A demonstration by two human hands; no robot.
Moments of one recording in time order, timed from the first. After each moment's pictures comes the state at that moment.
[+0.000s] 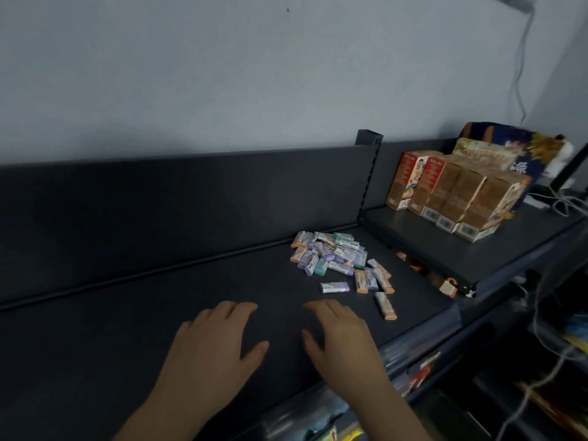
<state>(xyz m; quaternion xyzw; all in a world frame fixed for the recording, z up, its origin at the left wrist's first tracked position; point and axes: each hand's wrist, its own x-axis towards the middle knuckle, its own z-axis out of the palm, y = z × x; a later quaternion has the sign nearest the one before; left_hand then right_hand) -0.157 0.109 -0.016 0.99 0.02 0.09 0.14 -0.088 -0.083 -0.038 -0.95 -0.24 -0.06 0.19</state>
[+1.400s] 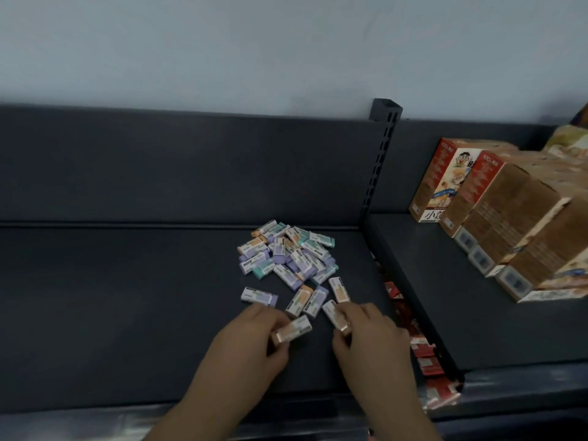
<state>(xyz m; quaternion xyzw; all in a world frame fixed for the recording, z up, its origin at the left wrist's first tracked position) -0.027 -0.106 -0.044 0.94 0.18 0.12 0.28 0.076 -0.251 -0.058 -0.95 -0.27 -0.05 0.12</state>
